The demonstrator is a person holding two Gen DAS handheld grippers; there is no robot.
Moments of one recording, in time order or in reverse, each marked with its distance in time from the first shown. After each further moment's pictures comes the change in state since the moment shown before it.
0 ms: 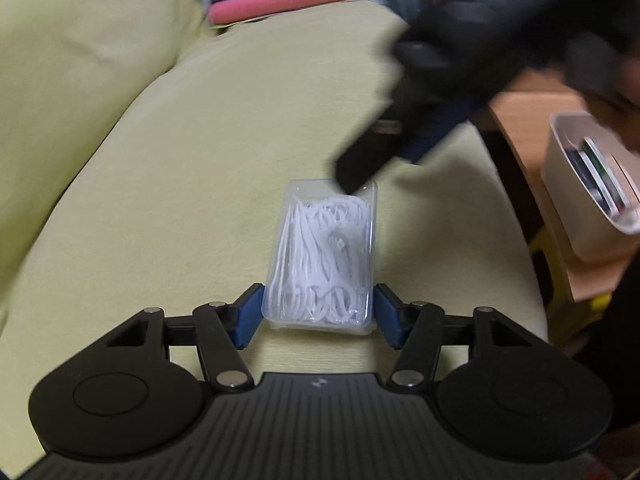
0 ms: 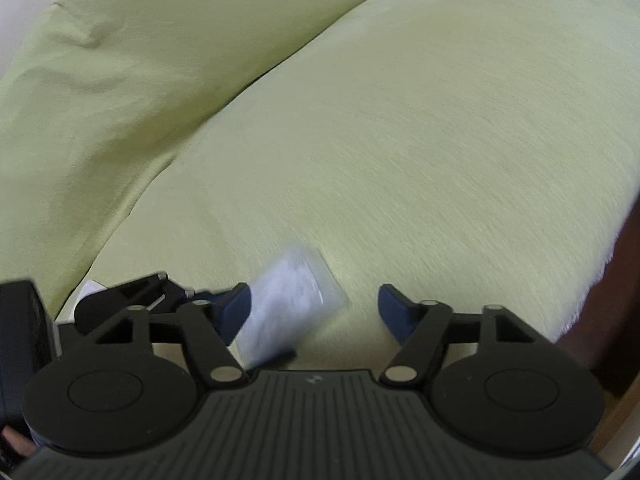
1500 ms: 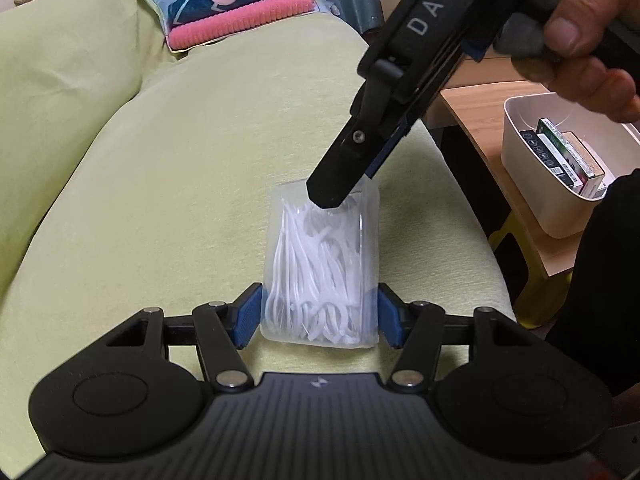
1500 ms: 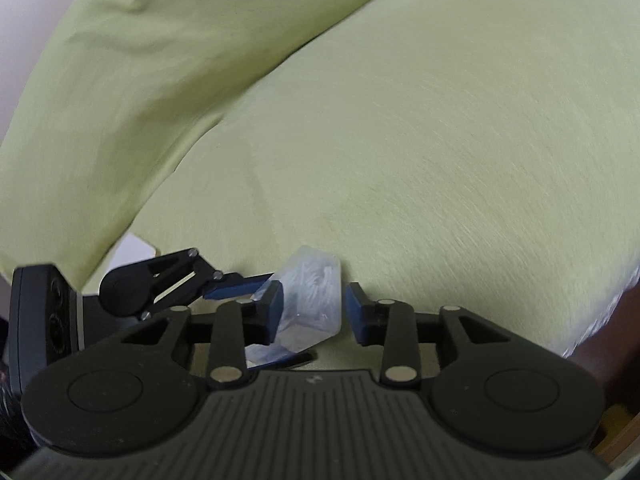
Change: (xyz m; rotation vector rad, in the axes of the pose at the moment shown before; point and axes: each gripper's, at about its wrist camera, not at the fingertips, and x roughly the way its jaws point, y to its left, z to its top) left arm 0.000 -0.008 -0.010 0.069 -0.047 -0.070; right arm 0.003 -0.019 0.000 -0.022 0.108 0.173
